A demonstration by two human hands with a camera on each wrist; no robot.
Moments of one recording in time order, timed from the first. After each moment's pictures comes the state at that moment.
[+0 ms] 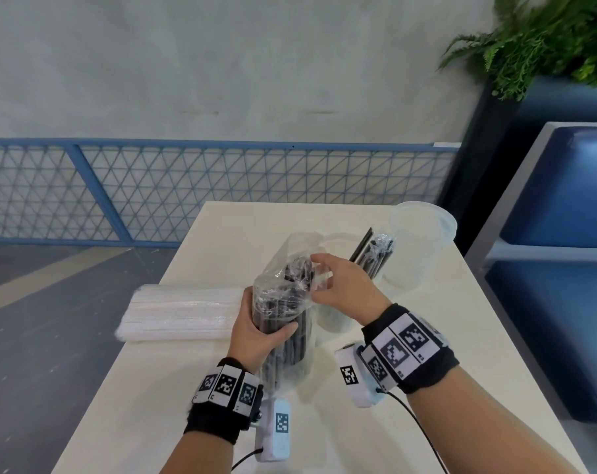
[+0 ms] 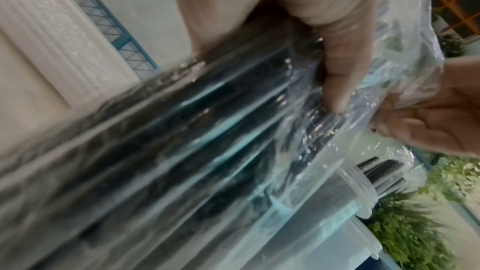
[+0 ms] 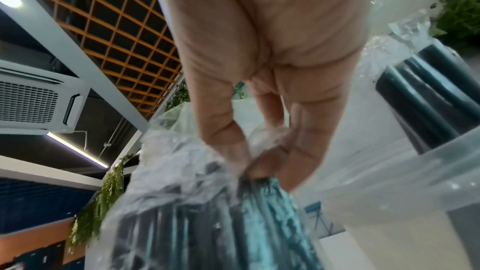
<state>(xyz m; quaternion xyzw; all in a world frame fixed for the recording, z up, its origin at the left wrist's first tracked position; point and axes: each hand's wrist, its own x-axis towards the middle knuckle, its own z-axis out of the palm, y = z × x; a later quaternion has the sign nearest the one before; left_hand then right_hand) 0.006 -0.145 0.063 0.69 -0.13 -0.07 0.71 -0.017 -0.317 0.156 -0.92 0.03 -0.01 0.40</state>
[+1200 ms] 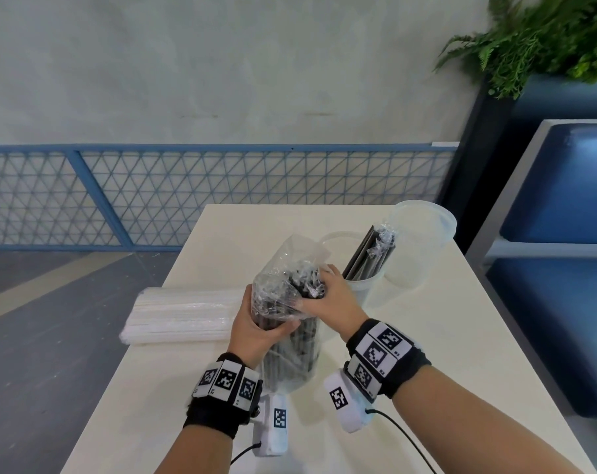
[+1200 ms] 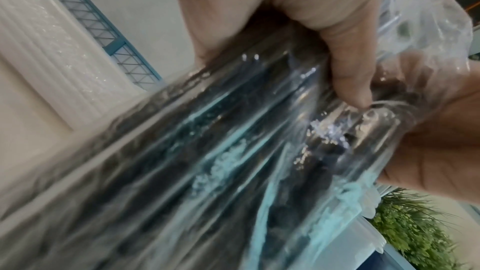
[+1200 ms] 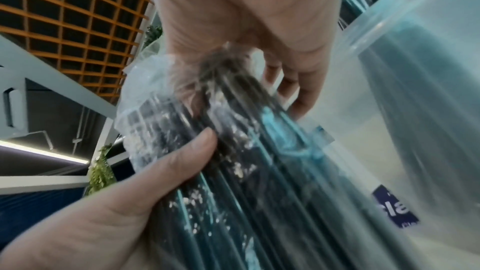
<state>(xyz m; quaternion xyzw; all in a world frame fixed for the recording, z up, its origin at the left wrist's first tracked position) 0.011 -0.144 0.066 0.66 -0.13 -0.10 0.73 -0.016 -0.292 0.119 -0.84 0.08 -0.07 0.53</state>
